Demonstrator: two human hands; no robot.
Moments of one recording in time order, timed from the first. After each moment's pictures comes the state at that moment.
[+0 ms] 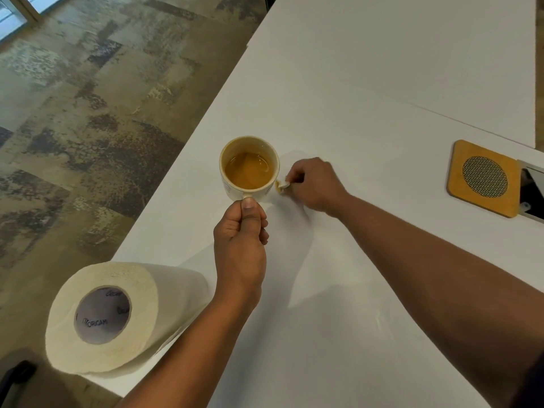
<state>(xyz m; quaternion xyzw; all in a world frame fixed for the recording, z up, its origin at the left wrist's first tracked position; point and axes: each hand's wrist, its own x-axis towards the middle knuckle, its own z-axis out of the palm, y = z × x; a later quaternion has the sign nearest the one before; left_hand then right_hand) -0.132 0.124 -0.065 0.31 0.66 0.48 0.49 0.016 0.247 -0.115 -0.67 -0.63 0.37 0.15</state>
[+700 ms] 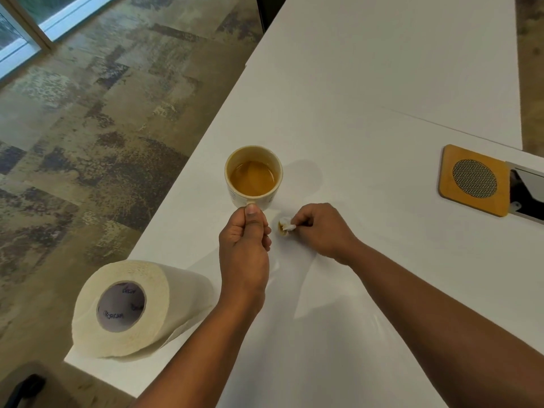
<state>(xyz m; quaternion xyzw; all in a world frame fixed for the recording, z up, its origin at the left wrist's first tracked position) -0.128 0.115 -0.045 0.32 0.67 0.46 0.49 0.027 0.172 -0.121 -0.66 -0.58 0.44 0.18</state>
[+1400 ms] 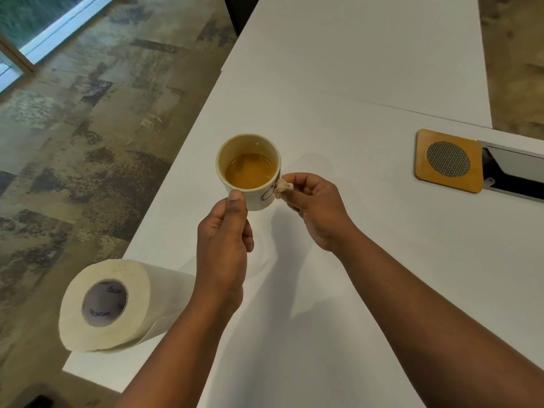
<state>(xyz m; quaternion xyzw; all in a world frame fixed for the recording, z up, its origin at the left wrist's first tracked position) -0.129 0.106 -0.007 0.35 0.62 0.44 0.54 0.029 0.162 -0.082 -0.54 -0.33 0.60 0.49</state>
